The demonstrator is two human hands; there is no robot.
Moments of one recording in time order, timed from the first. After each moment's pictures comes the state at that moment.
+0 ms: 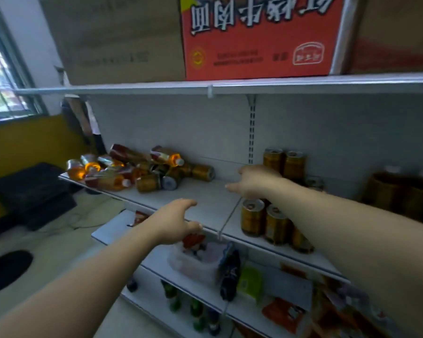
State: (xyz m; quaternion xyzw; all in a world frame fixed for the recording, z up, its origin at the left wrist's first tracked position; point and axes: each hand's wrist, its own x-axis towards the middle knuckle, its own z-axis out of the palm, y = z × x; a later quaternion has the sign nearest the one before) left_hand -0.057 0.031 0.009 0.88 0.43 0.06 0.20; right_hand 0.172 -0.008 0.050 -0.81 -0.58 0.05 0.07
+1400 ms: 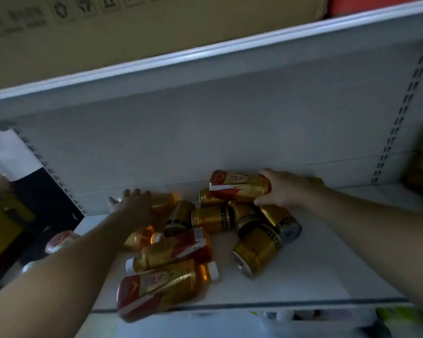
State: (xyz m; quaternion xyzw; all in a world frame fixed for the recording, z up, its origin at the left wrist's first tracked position) left_hand -0.171 0.669 -0.022 0.91 0.38 -0.08 -0.10; right_hand 0.075 0.411 -0.044 -0.88 -0.40 0.16 0.19
